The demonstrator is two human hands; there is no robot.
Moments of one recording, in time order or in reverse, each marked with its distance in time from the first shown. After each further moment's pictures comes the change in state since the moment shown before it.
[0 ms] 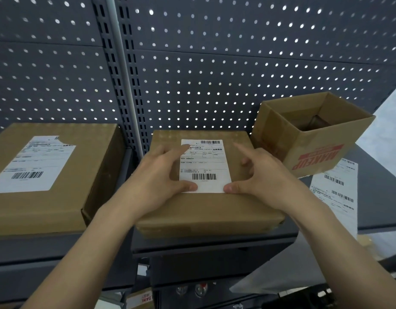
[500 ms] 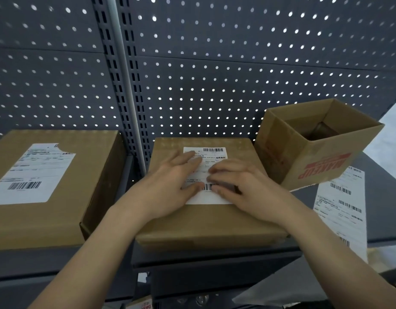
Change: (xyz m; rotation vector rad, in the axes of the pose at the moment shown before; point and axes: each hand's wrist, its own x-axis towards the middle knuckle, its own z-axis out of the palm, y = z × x) left_hand 0.018 0.002 0.004 0.190 -0.165 0.120; right_hand 0.028 0.008 0.025 -0.229 -0.013 -0.528
